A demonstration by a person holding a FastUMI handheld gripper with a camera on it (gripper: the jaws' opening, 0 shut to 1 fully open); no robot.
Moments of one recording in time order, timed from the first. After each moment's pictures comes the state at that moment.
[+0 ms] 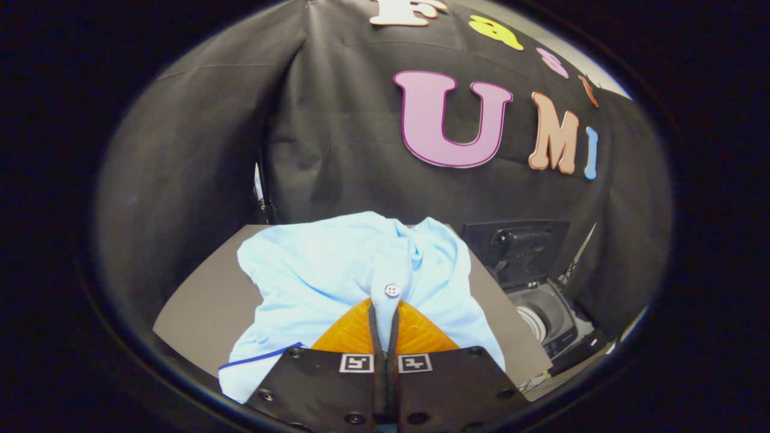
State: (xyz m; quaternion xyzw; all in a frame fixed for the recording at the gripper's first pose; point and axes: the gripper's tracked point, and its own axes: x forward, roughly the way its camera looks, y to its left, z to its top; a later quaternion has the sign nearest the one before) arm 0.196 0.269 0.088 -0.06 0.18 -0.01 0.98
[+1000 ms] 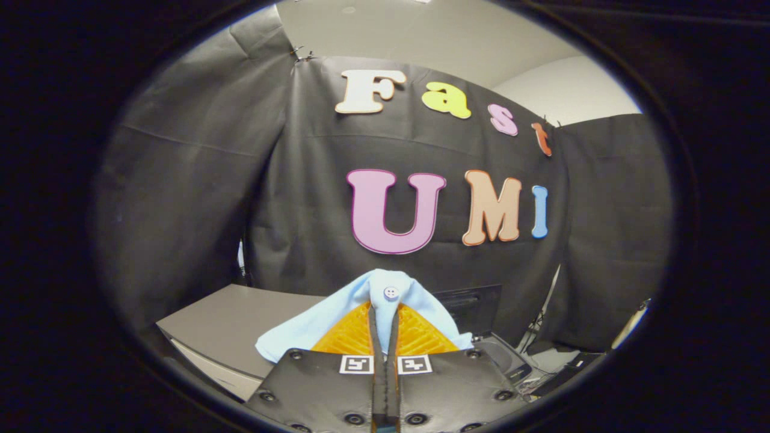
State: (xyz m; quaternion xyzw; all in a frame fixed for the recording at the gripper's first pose) arm 0.111 0.164 0.199 -0.04 -0.03 -0.07 1.00
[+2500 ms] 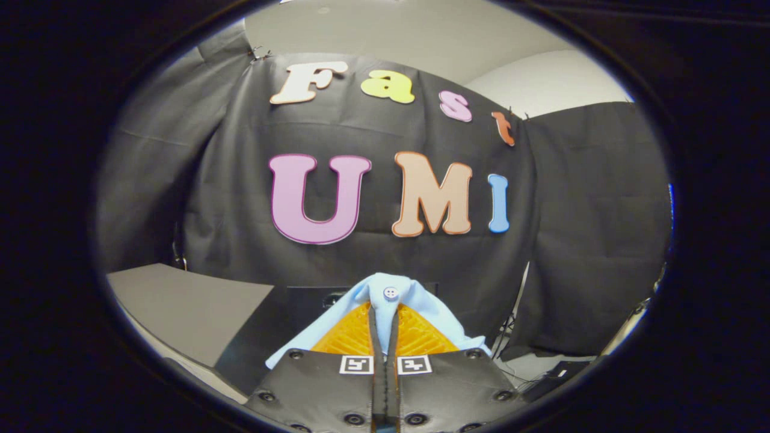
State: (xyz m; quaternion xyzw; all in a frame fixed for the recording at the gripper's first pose) arm 0.175 -0.035 0.135 -0.04 -0.02 -0.12 0.99
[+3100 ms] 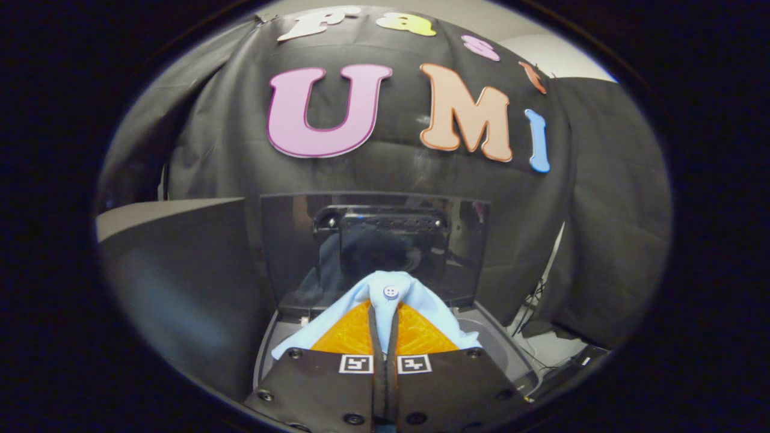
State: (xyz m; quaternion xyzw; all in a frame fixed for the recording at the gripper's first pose) arm 0.286 -0.026 -0.017 -0.05 0.10 -0.07 0.99
